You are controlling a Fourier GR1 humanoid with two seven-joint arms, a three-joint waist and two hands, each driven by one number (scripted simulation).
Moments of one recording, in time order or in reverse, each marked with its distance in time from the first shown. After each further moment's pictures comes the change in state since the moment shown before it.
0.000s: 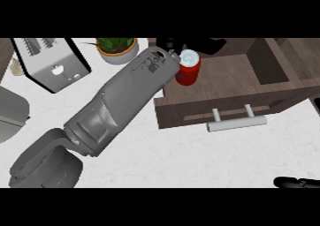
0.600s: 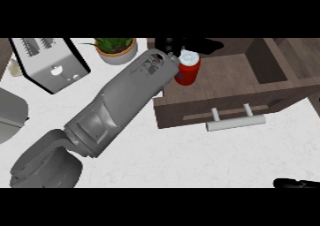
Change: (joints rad) left arm 0.014 0.000 -0.027 -0.005 0.070 0.085 -0.030; right arm 0.001 -0.016 0.010 -0.024 0.053 0.006 -0.040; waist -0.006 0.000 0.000
